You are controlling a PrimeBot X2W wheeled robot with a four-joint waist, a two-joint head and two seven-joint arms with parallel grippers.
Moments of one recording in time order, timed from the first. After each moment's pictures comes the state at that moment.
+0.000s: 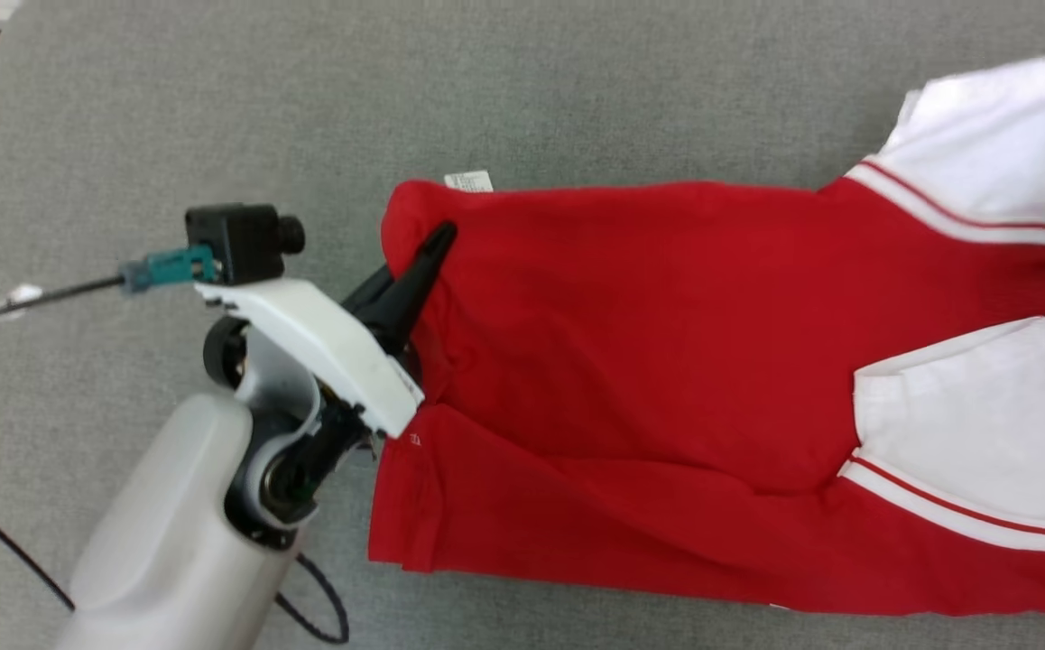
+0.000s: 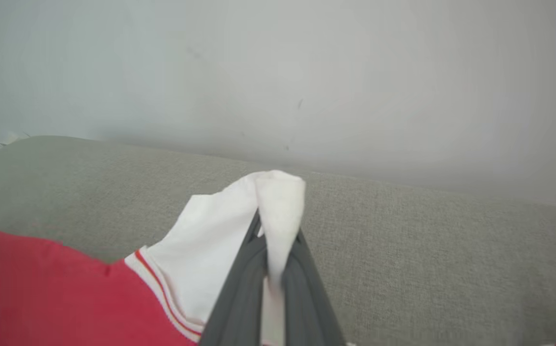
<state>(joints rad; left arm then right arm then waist) -0.65 0.28 -0.43 0.12 -0.87 -0.01 0.25 -0.75 -0.55 0.21 0.20 0.77 0.13 0.34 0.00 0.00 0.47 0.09</state>
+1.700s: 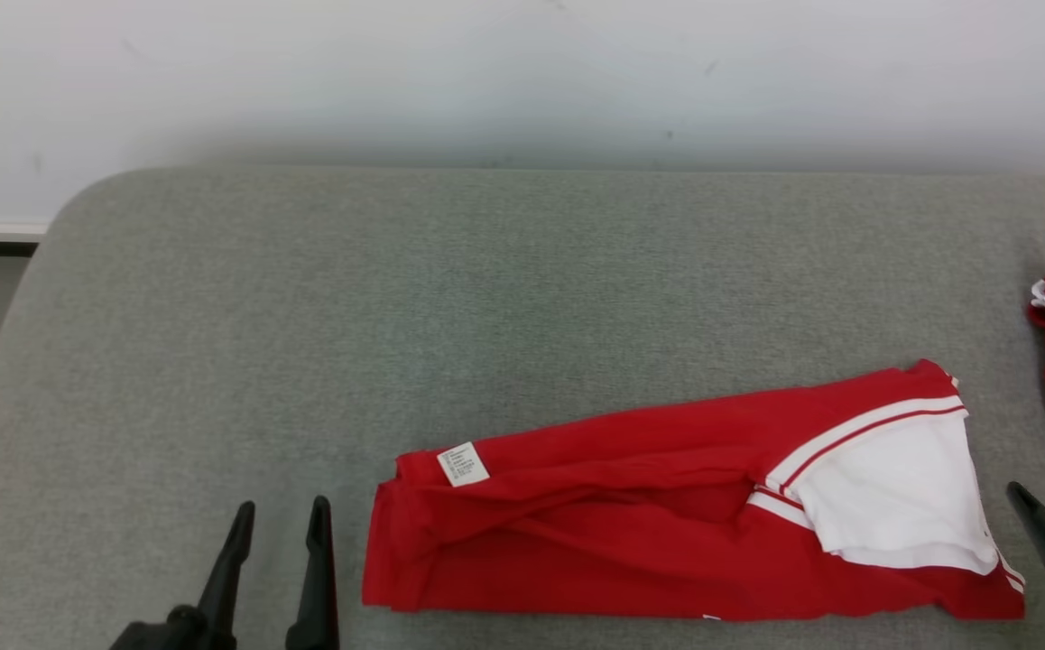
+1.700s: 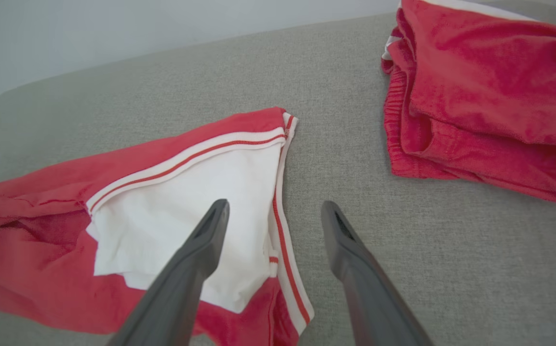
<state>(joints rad) 0.08 0.20 -0.23 -0.10 -0.38 0.18 -0.26 -0.05 -0.50 0.04 0.07 0.83 0.13 0.35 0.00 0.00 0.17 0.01</state>
